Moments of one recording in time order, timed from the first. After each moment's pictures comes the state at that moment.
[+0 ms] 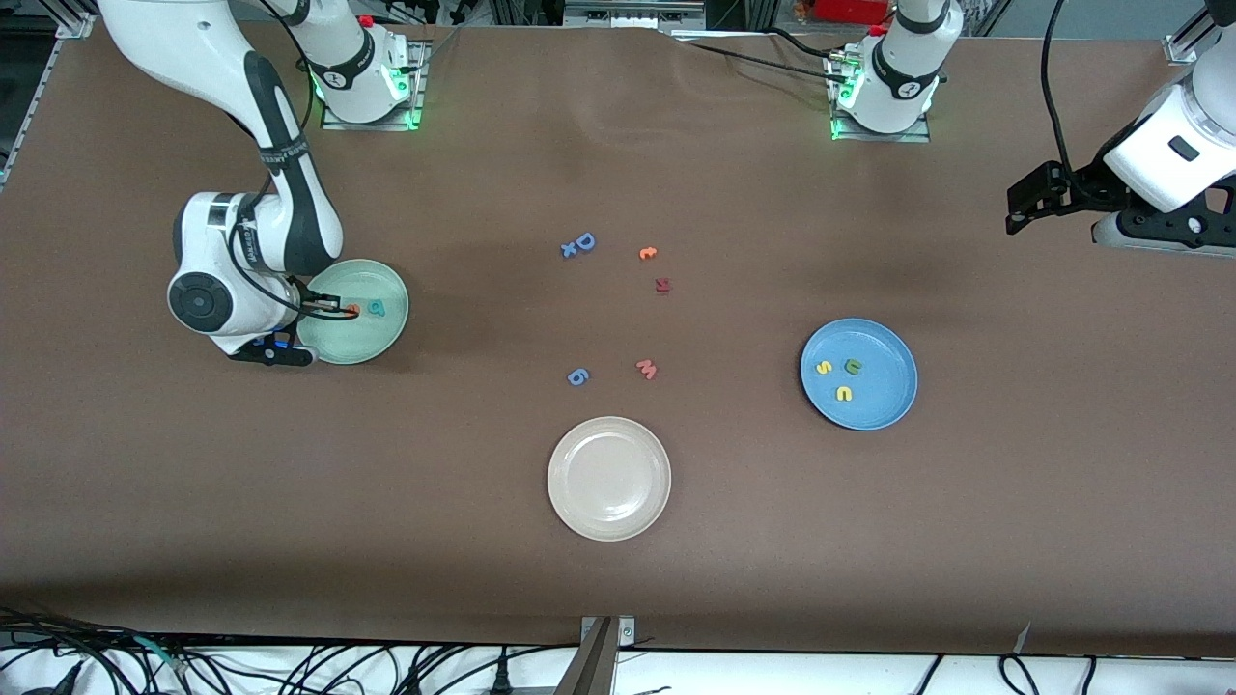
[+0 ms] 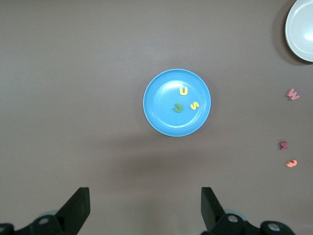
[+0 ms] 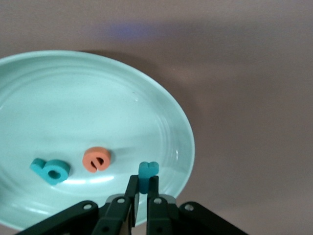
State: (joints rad) left arm -0.01 -0.03 -0.07 -1.64 -0.01 1.56 0.01; right arm 0.48 0.44 -0.43 -2.09 0.08 2.10 0.08
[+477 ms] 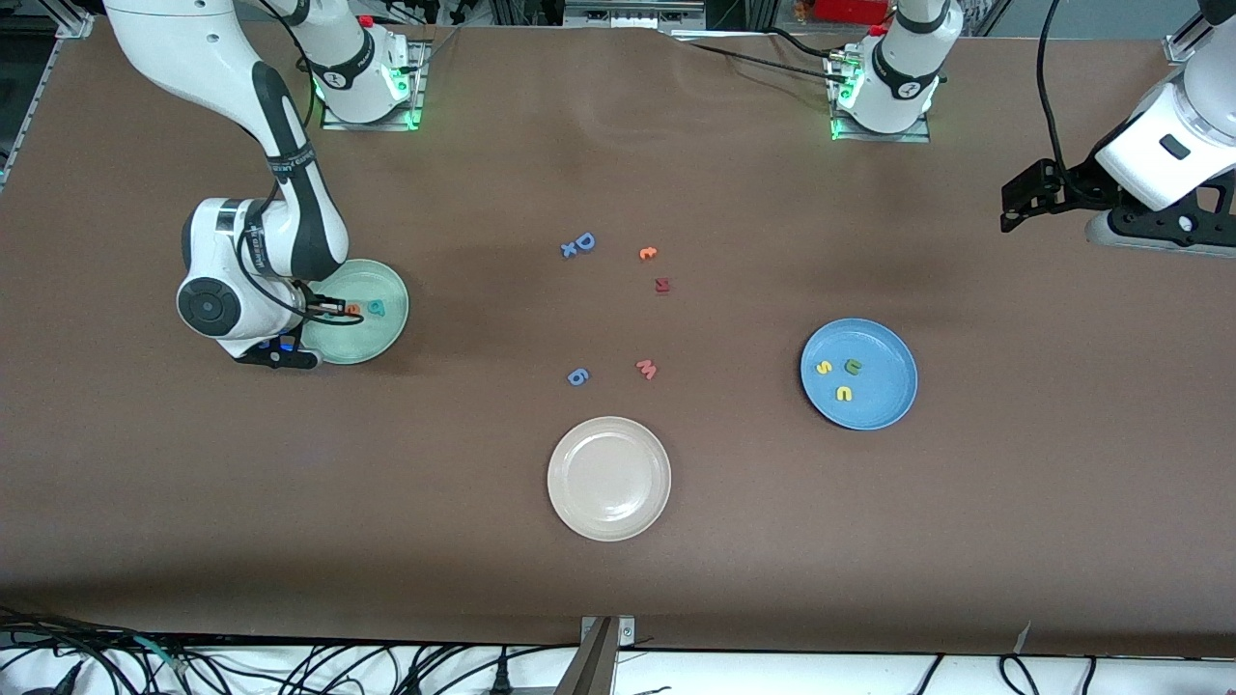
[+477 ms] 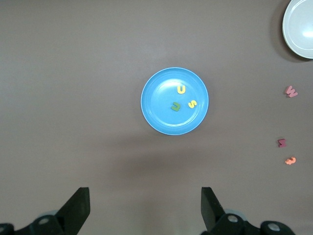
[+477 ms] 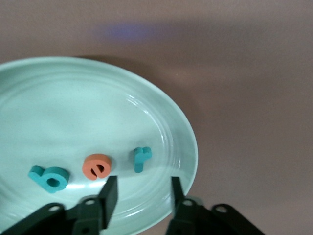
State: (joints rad) left arm -0.01 -0.03 -0.07 -1.64 -0.01 1.55 0.01; right arm 0.48 0.45 -0.43 -2.08 0.08 2.11 0.08
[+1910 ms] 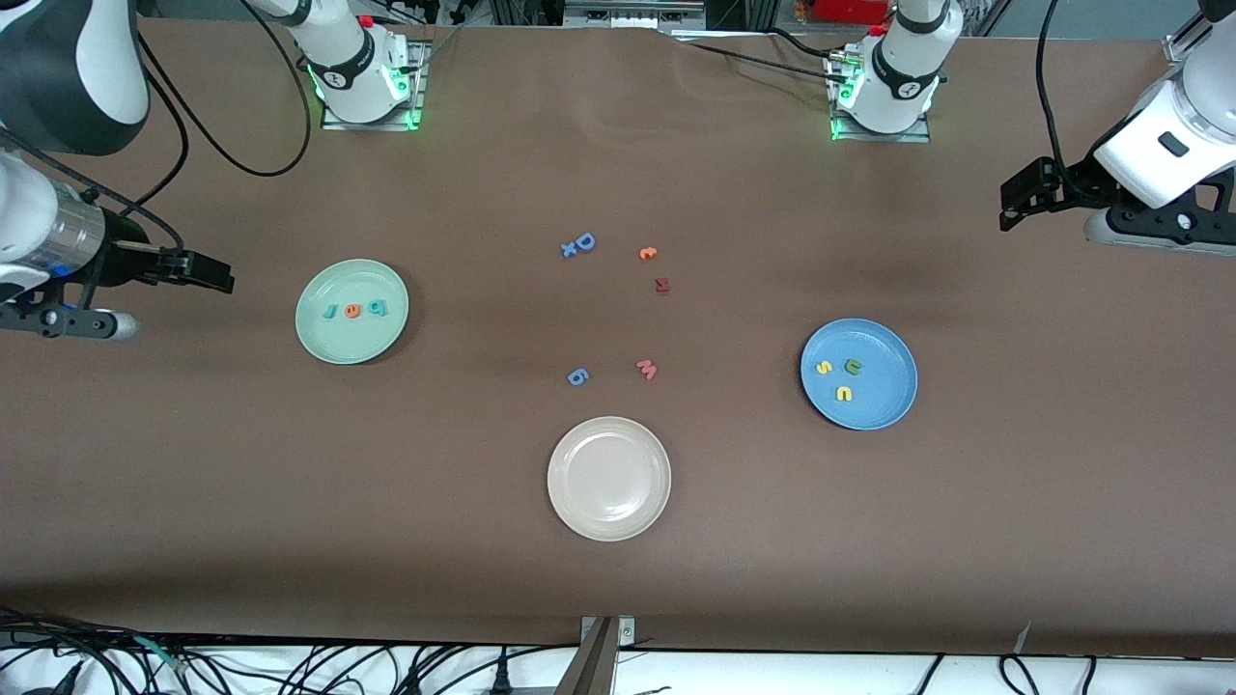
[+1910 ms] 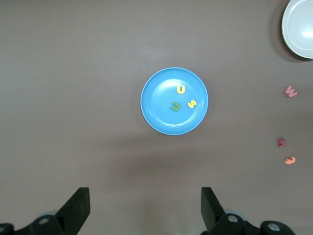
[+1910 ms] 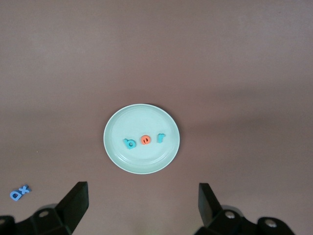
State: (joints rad) left arm -0.01 -0.03 -0.08 -1.64 -0.01 1.55 0.01; right arm 0.46 0.19 -0.48 -1.57 0.08 1.59 0.08
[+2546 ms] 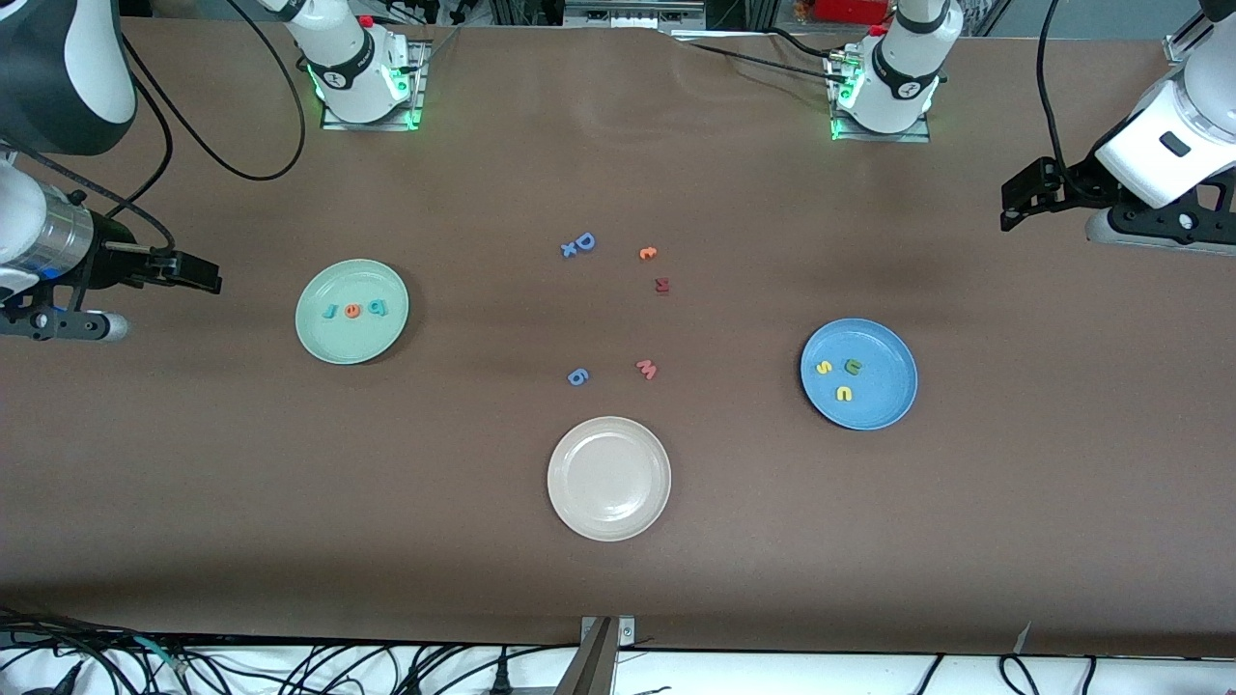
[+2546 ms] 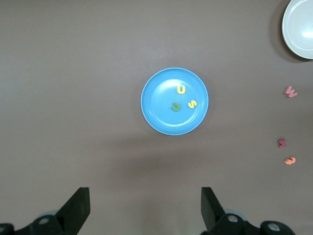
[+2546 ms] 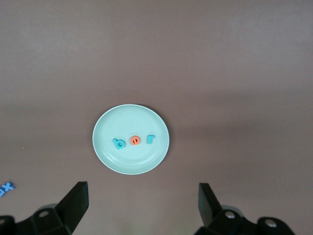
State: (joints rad) left arm -0.01 -0.03 -0.07 -1.64 -0.01 1.55 0.01; right arm -0.04 0.17 0.07 -1.57 -0.05 1.59 0.08
